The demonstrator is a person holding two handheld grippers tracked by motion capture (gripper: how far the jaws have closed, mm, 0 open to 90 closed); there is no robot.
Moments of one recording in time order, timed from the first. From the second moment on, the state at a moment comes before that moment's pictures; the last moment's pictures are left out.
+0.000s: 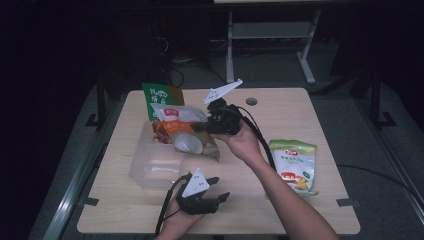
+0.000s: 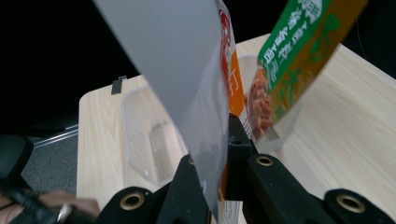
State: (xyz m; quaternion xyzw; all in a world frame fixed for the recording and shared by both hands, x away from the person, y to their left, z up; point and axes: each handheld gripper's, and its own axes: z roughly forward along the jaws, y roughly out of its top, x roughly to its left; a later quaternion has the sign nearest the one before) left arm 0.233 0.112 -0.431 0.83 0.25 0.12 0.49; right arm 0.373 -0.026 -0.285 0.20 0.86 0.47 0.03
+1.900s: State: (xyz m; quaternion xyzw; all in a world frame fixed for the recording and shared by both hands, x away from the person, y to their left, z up) left arm 0.237 0.129 -0.436 0.82 0.26 0.12 0.49; right arm 0.412 0.069 -0.352 0.19 0.86 0.47 -0.04
